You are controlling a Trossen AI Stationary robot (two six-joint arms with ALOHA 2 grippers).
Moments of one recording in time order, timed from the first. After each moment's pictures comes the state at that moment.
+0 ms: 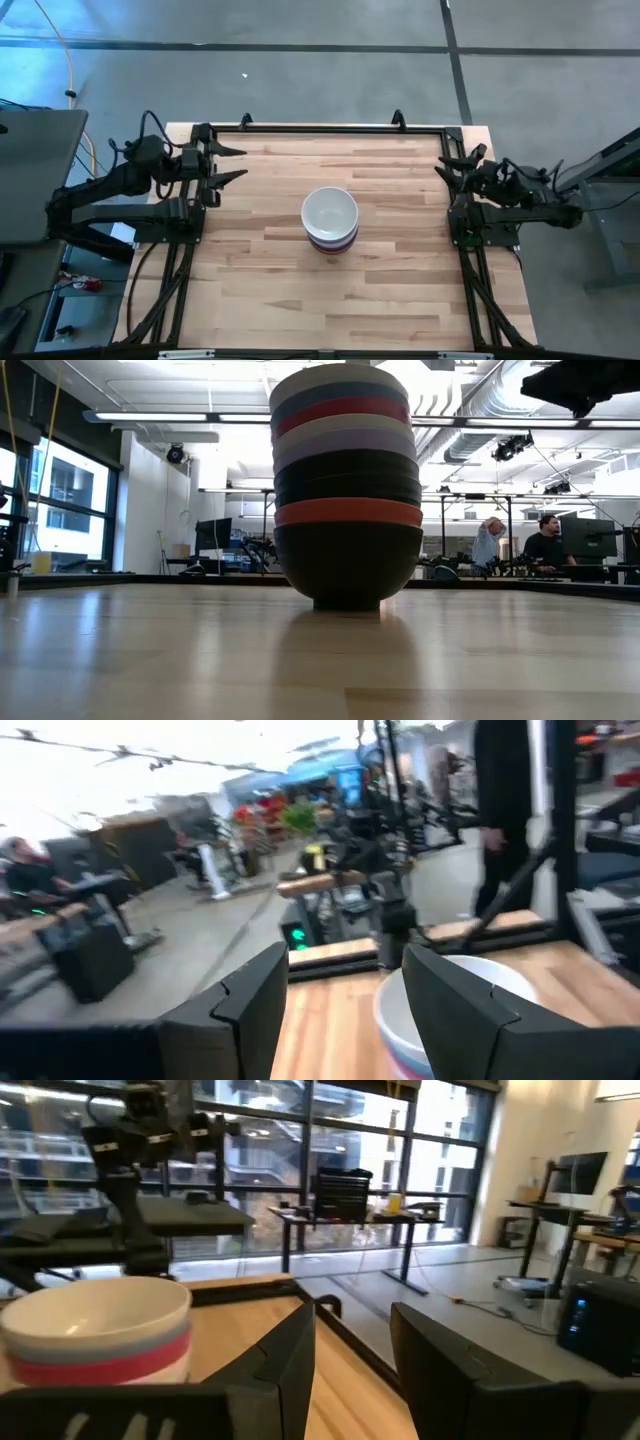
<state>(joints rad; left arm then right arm) 0.38 0.54 0.74 -0.14 0.15 0.25 0.04 0.01 0.45 -0.34 0.49 -0.13</state>
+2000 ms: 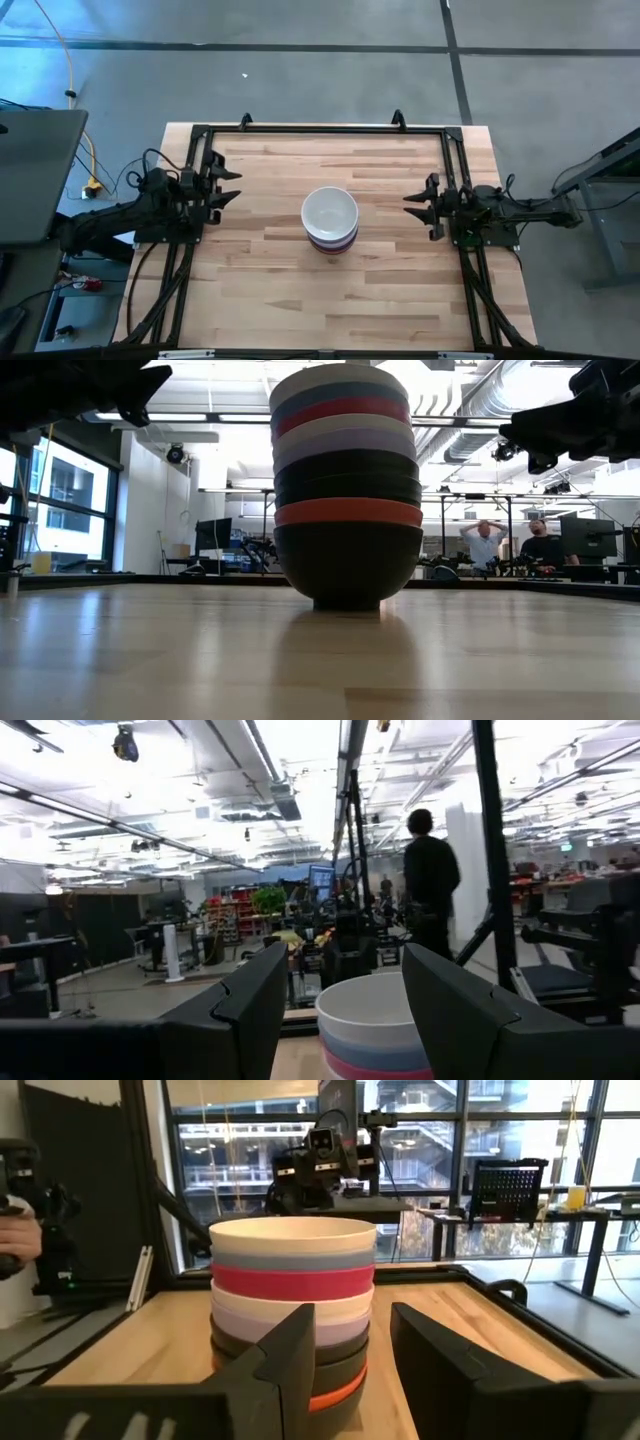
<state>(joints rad) 0.48 0.19 0.09 0.47 0.35 -0.02 0.04 0.03 0.01 0.14 0.07 -0.01</state>
